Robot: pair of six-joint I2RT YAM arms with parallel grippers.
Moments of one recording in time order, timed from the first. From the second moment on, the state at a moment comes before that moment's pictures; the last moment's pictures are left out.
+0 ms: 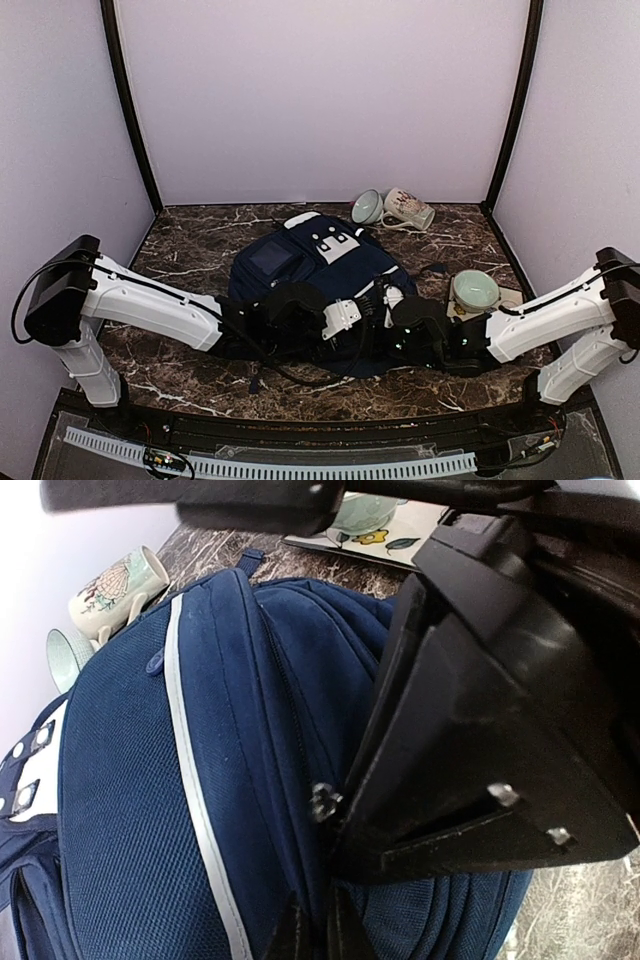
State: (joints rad) left arm -1.23 1.73 0.99 0.13 -0.28 0.28; right arm 1.21 1.43 0.56 0.32 0.36 0.77
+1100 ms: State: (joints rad) left arm -1.23 1.60 0.75 0.38 -0.33 0.24; right arm 0.99 1.22 0.52 0.16 0.27 0.67
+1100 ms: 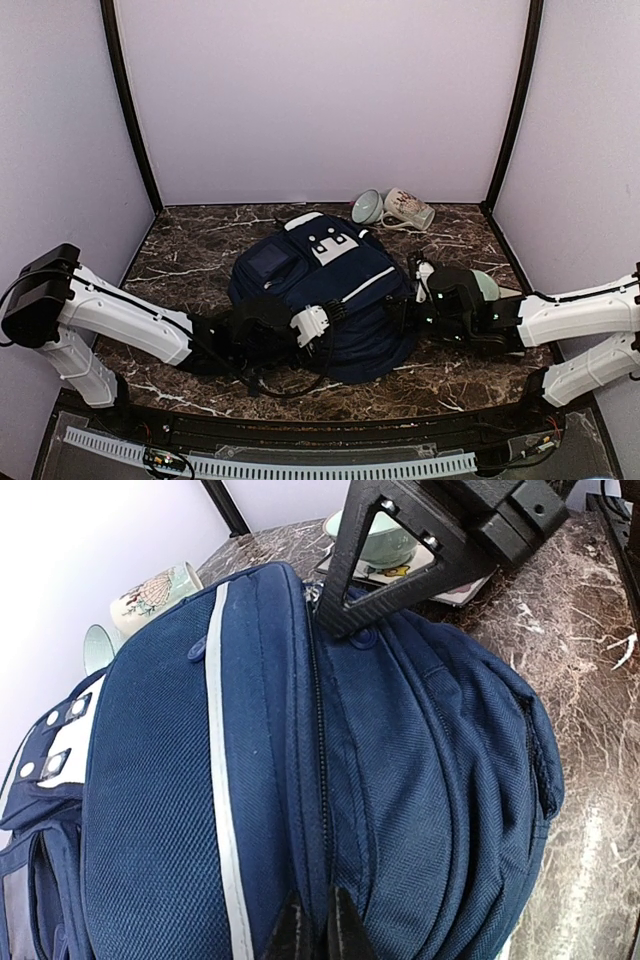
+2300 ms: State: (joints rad) left arm -1.26 1.21 0.63 0.20 -0.29 0.19; right arm 1.13 1.42 0.77 0.04 0.11 0.53
